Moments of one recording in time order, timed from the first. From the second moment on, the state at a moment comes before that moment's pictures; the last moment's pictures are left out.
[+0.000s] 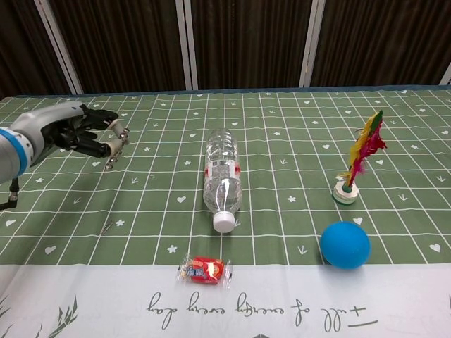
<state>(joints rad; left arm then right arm) -0.52 -1.59 -0.38 -1.69 0.82 1.00 0.15 0.05 -1.14 0.05 -1.63 -1.56 1.54 -0.07</state>
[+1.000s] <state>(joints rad) -0.43 -1.48 -0.19 -1.69 1.16 0.94 -0.18 0.04 -1.15 0.05 -1.63 -1.56 1.55 -0.11</state>
